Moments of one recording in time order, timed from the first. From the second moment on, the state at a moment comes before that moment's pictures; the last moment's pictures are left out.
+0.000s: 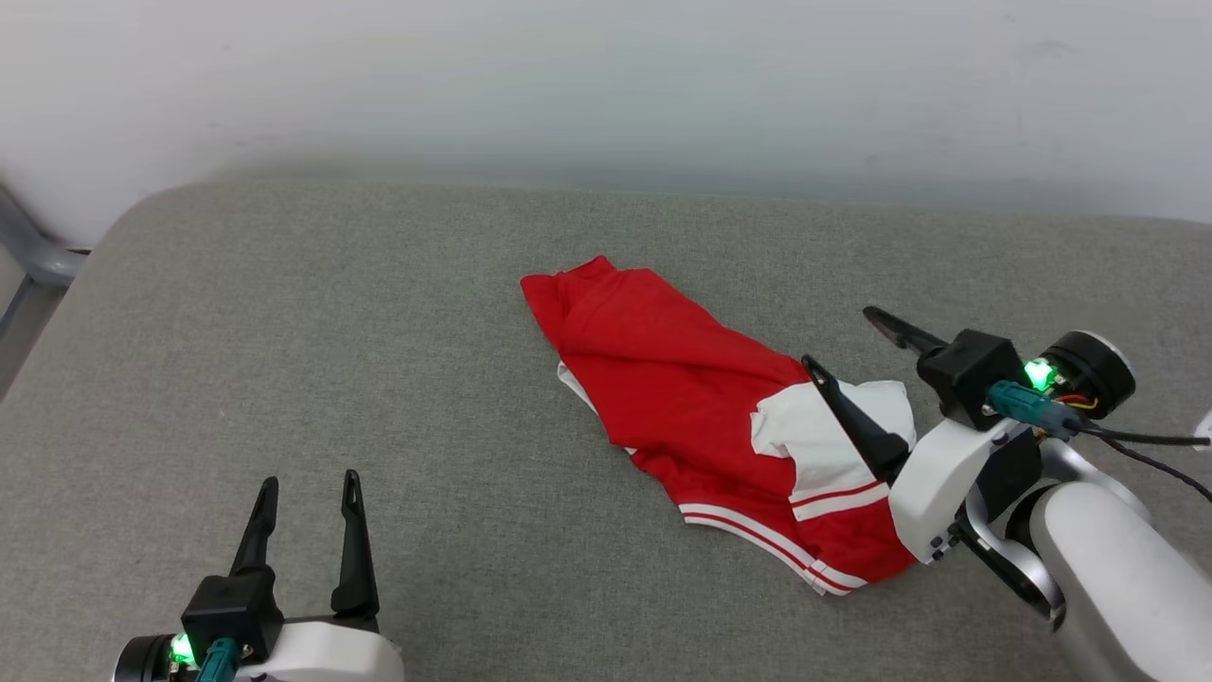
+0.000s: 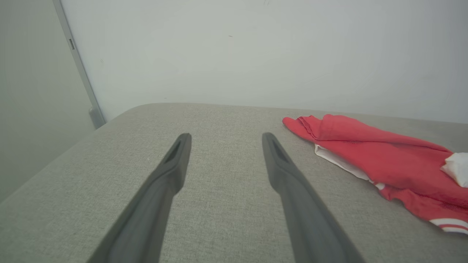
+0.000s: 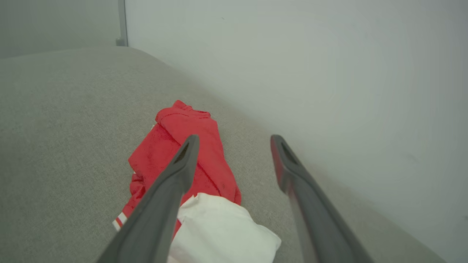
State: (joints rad) left arm 0.05 0.05 0.04 0.06 -0.08 0.03 -0.26; right arm -0.43 -0.39 0.46 0.16 0.25 0.13 0.06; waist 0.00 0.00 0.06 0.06
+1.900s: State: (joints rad) left arm 0.01 0.05 0.03 0.07 -0.10 0.05 -0.26; right arm -0.39 -0.35 0.32 0.36 0.64 0.13 -0.19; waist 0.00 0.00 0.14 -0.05
